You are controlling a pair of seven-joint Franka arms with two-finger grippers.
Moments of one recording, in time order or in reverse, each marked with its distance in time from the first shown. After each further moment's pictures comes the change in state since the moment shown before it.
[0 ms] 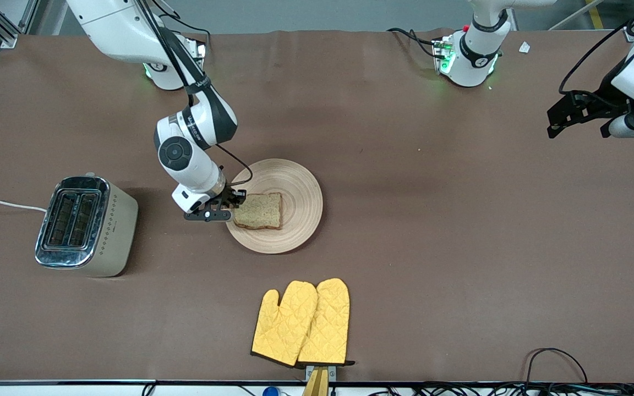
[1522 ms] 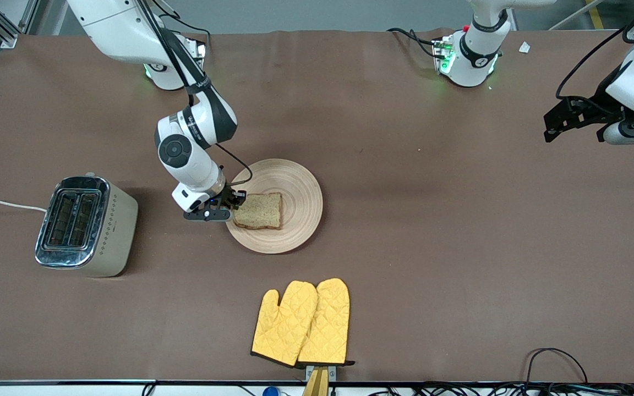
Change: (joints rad) left arm 0.011 0.013 -0.010 0.006 0.000 0.002 0.000; right arm 0.000 0.000 0.001 -0.031 0.000 0.069 0.004
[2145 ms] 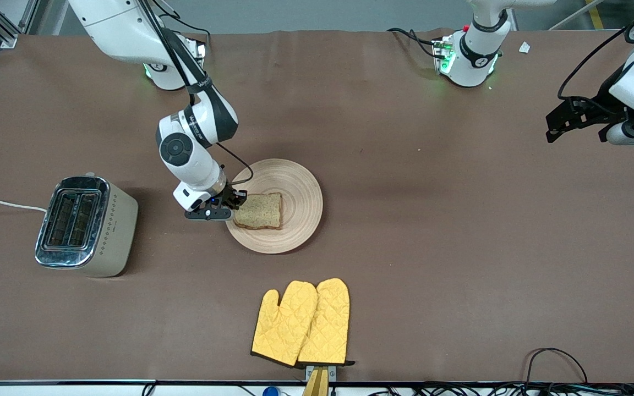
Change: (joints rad) left arm 0.004 0.000 0.000 0.000 0.000 0.000 0.000; right arm 0.004 0.000 0.002 -0.012 0.000 0.031 0.001
